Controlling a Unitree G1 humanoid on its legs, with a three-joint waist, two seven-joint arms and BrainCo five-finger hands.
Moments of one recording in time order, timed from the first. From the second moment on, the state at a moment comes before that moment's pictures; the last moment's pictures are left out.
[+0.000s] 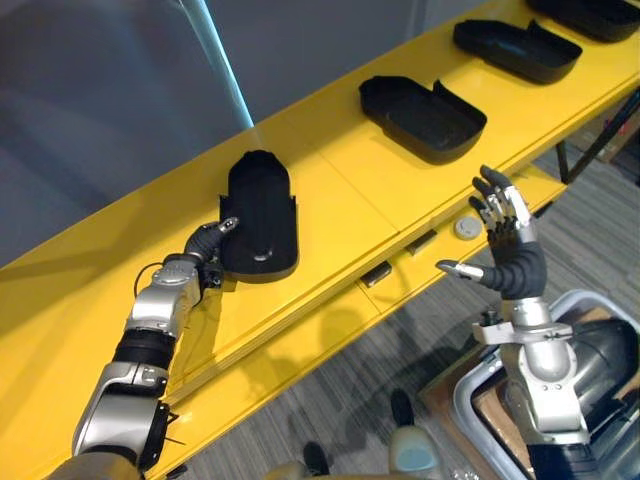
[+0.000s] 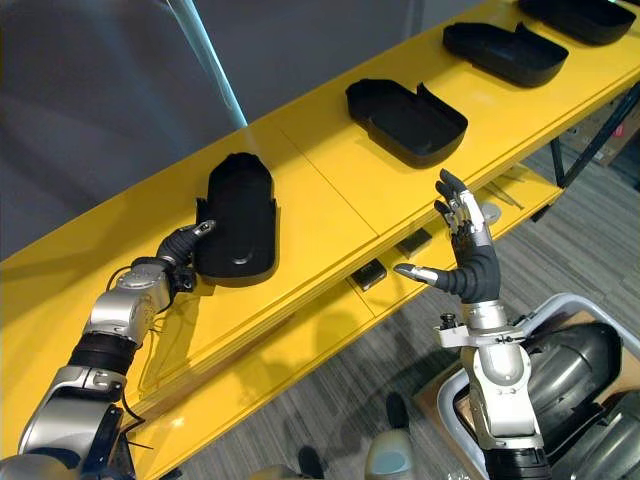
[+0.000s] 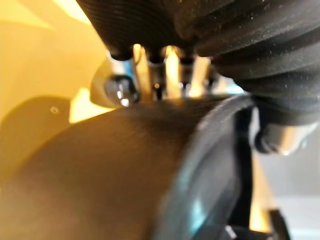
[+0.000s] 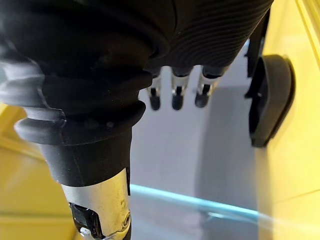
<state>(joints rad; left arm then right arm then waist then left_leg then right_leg) -0.54 0.50 -0.07 0.45 -0.39 0.38 0.01 0.00 -0.35 -0.05 -0.20 0.20 -0.41 0.04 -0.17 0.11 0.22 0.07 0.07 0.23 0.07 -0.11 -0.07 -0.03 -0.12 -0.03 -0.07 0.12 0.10</state>
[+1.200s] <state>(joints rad) 0.35 -0.07 0.37 -0.43 -0.46 -0.33 0.24 0.00 -0.09 0.14 0.00 0.21 -0.33 -0.02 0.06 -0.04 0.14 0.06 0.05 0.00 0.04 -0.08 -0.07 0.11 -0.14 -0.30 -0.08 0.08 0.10</state>
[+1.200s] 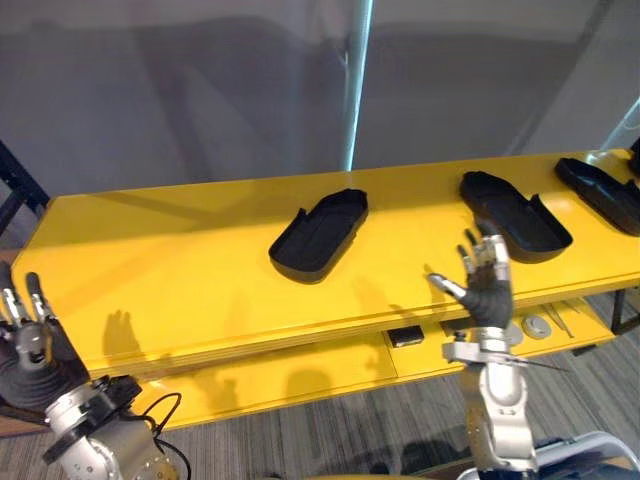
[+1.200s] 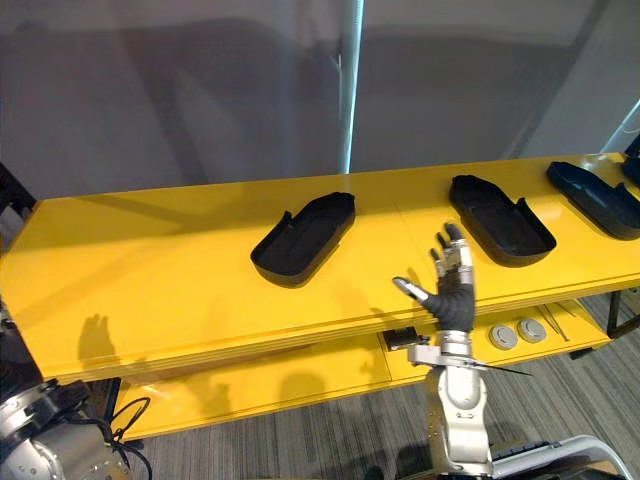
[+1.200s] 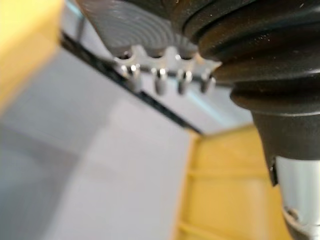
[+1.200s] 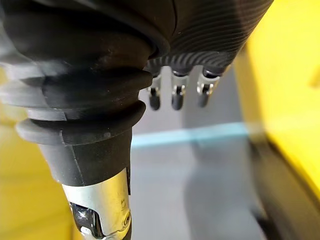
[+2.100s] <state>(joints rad) 0.38 -0.03 0.20 0.77 -0.34 -0.09 -0.08 -0.58 0.09 0.46 0.56 0.14 -0.10 -0.19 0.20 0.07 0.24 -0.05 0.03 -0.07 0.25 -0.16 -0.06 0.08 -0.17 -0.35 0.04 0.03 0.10</state>
